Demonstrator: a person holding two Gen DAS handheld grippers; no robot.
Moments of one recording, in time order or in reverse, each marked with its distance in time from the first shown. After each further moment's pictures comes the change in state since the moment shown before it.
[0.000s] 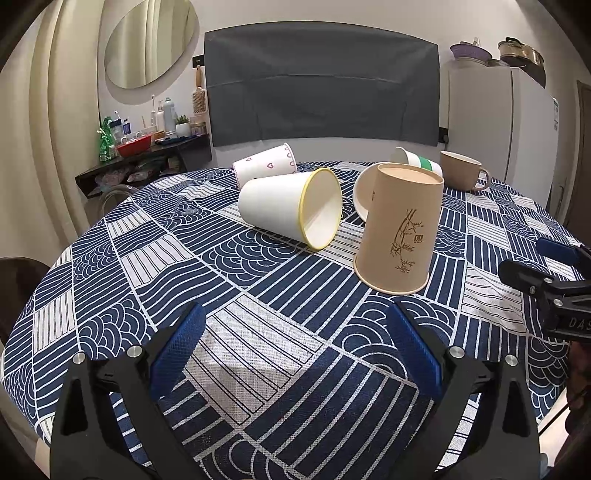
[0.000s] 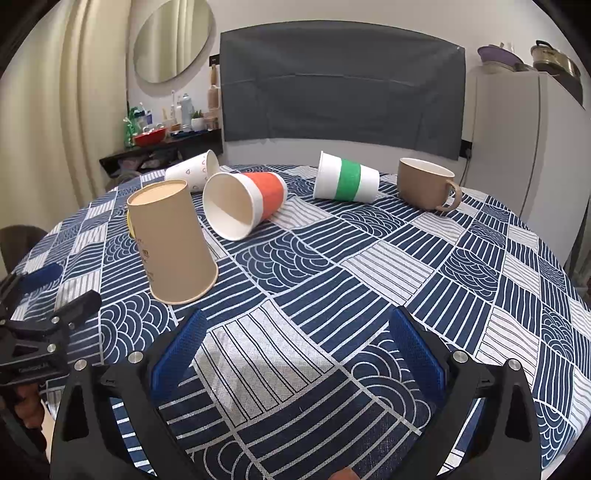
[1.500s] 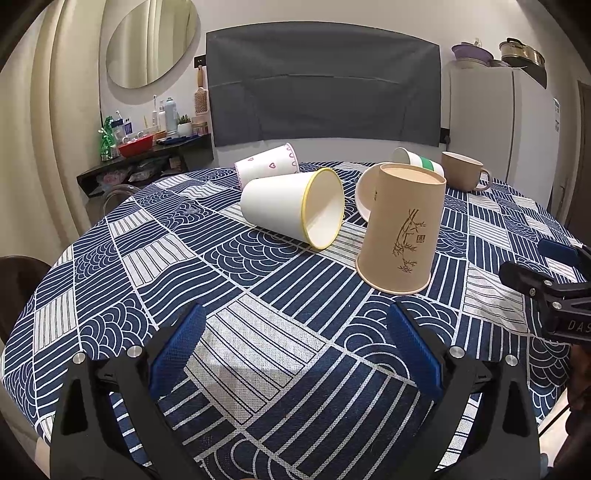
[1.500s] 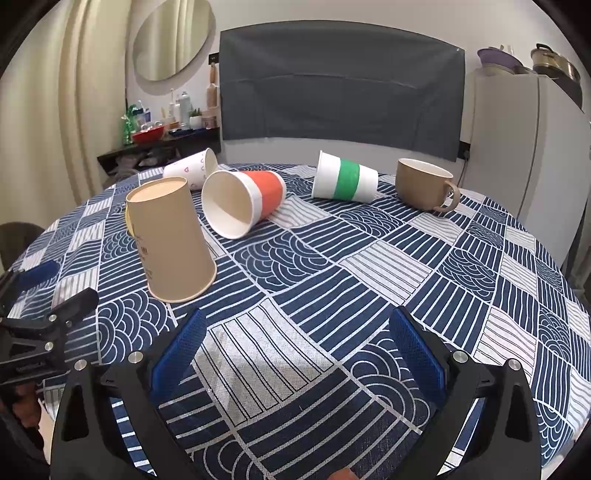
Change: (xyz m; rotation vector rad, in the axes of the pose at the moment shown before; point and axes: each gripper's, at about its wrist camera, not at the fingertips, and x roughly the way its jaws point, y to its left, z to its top) left arm 0.001 0.001 0.000 -0.010 0.000 0.002; right arm 0.000 0.003 -0.001 -0.006 0.001 -0.018
